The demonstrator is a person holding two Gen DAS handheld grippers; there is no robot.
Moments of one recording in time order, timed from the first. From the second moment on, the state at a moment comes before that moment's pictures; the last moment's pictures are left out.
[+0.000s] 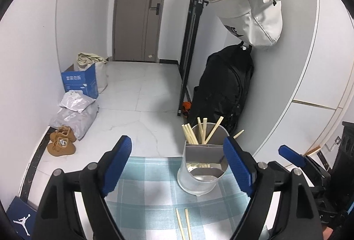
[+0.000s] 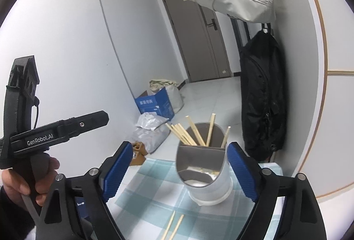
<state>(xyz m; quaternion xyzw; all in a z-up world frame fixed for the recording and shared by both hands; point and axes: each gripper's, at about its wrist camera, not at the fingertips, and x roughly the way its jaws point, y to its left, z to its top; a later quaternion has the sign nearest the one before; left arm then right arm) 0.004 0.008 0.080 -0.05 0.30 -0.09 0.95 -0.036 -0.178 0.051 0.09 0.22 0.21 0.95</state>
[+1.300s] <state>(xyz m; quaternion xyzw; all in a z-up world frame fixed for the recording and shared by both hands) -0.009 0.110 -0.057 -0.15 0.41 0.04 0.90 0.025 -0.076 -0.148 -0.07 0.53 0.19 0.82</state>
